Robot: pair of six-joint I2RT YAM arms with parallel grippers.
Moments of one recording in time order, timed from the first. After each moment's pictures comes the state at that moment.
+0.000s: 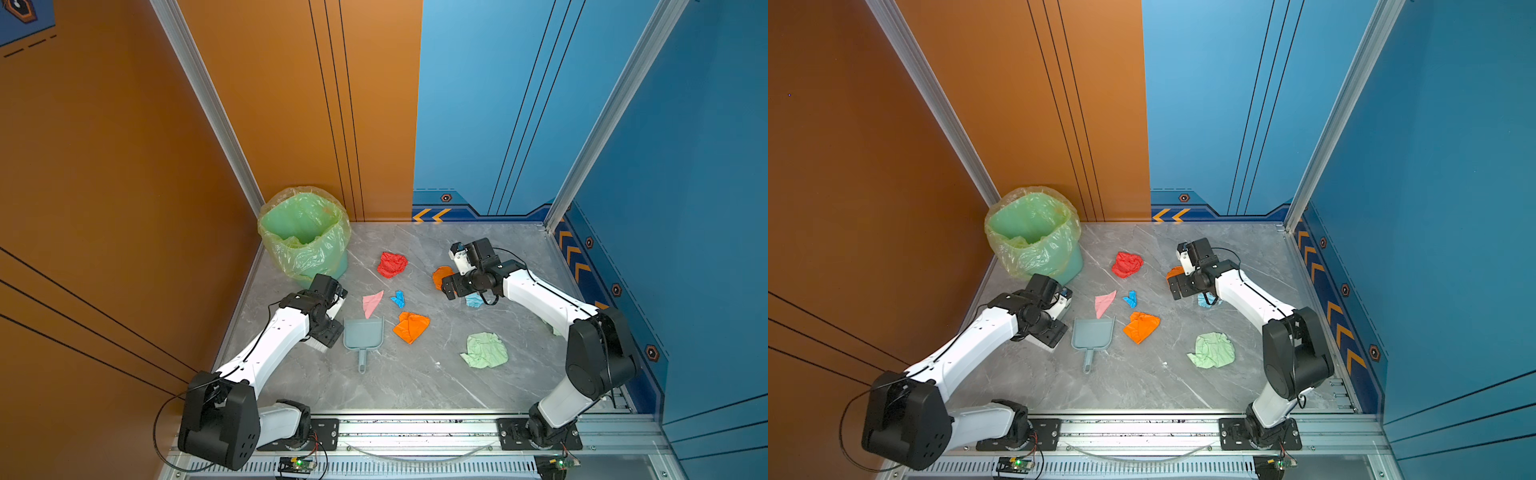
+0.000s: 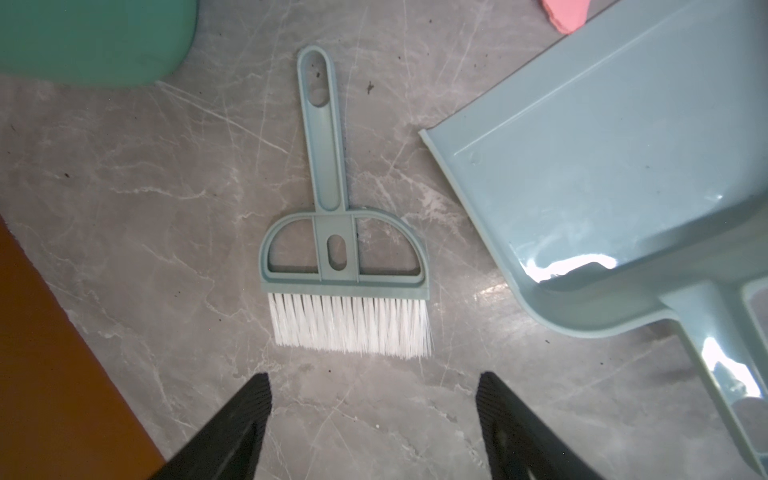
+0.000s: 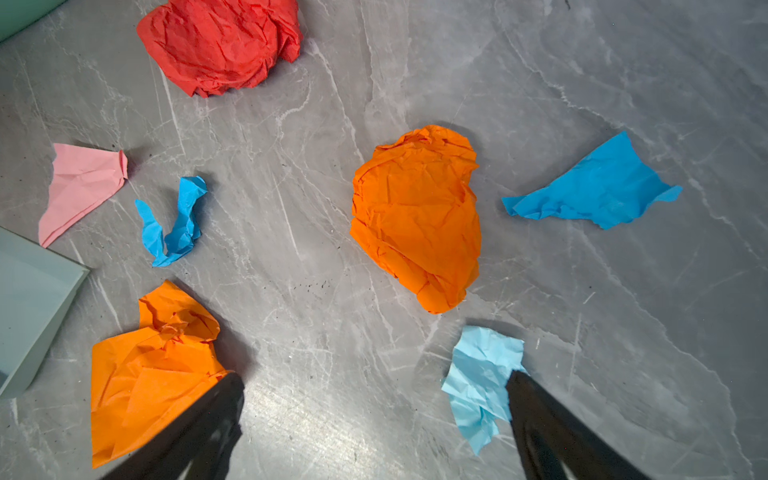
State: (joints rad) left arm -0.25 1.27 0.87 -0.89 -0.18 0.27; right arm 0.39 1.65 1.22 -0.55 -0.07 0.01
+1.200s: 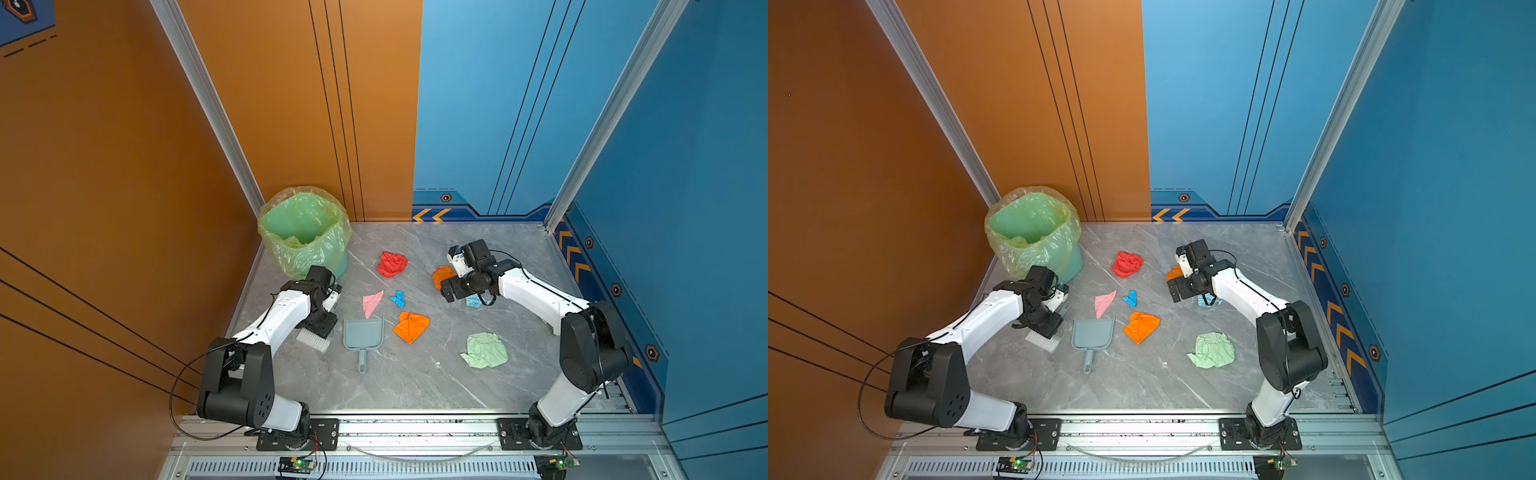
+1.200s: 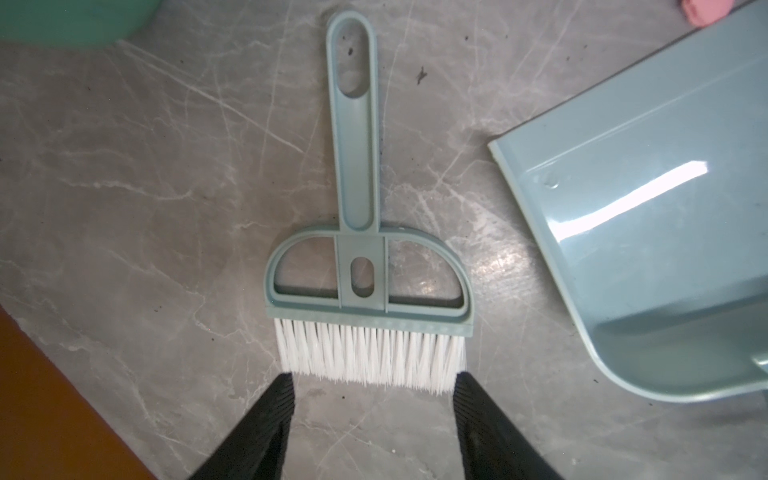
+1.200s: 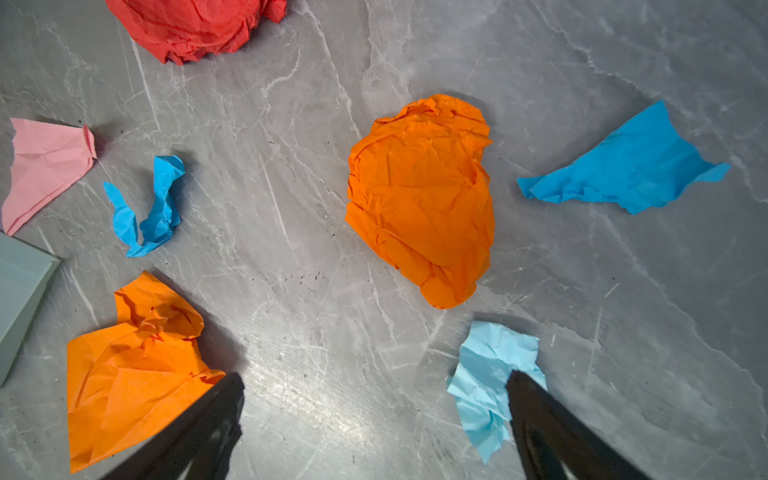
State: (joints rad) left arm -0.14 1.46 0.94 -0.89 -0.14 0.30; right arm 0.39 1.70 1.23 -0.57 -0.07 0.01
